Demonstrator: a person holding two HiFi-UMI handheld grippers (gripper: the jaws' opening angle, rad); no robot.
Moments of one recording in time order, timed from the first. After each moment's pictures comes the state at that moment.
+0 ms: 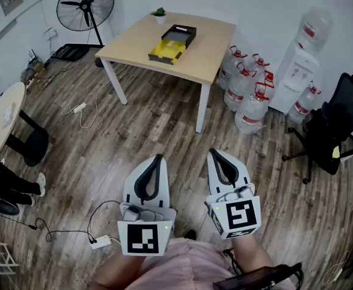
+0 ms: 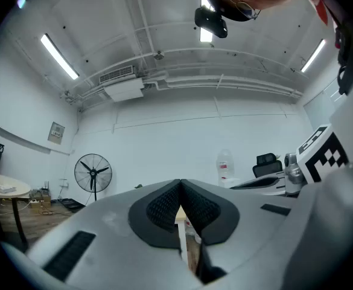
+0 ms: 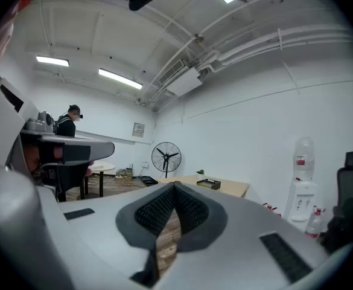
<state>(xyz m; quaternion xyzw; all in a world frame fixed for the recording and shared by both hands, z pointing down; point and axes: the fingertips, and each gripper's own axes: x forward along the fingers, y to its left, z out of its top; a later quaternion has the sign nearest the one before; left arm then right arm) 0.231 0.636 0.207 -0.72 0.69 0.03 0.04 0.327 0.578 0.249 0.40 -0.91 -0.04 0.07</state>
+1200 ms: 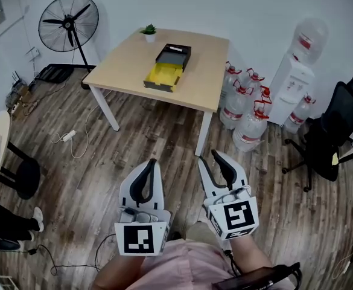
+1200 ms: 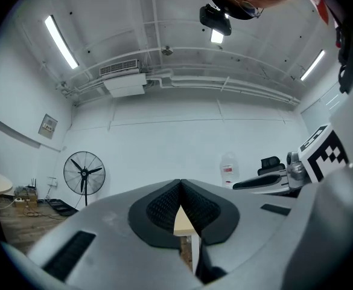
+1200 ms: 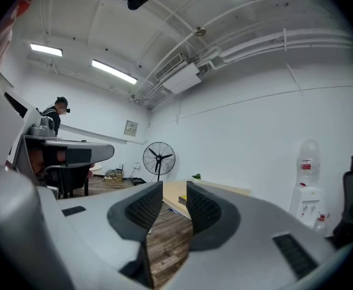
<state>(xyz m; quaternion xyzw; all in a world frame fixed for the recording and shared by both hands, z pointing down) 0.097 0.497 0.210 -0.74 0.67 0.04 0.05 0.206 0.447 0.245 0.43 -0.90 -0.05 0.06</state>
